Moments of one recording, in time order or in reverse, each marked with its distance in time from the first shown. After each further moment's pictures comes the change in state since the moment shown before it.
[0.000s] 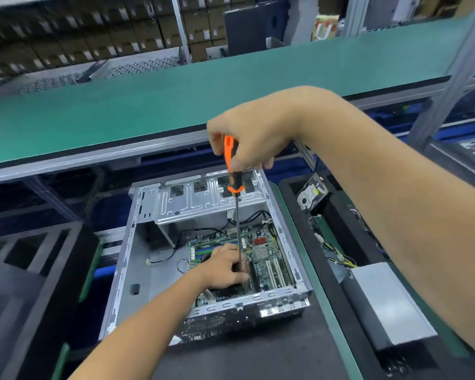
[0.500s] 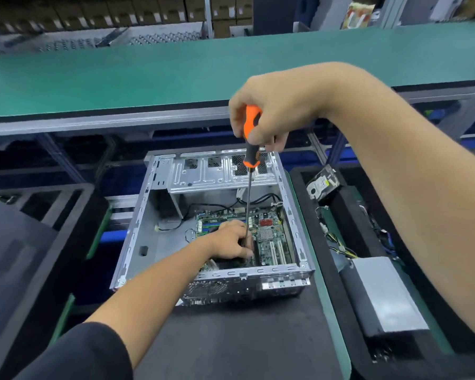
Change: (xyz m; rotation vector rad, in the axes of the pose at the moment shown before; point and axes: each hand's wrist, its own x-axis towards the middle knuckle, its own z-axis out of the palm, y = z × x) left_hand 0.000 0.000 0.000 0.033 -0.012 -0.009; right_hand -0.003 -0.010 0.004 0.137 0.010 -0.014
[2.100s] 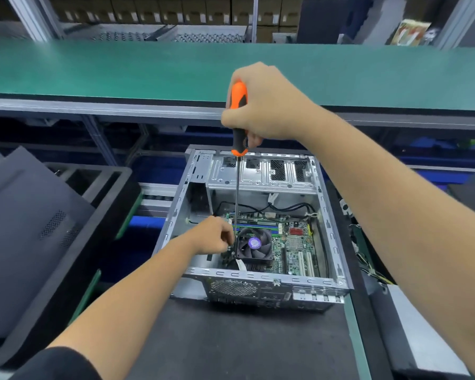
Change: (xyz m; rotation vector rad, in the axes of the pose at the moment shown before) left_hand -0.072 -0.063 -0.023 -0.205 0.240 -0.179; right_hand 0.068 -0.057 0.046 0.252 0.399 -0.265
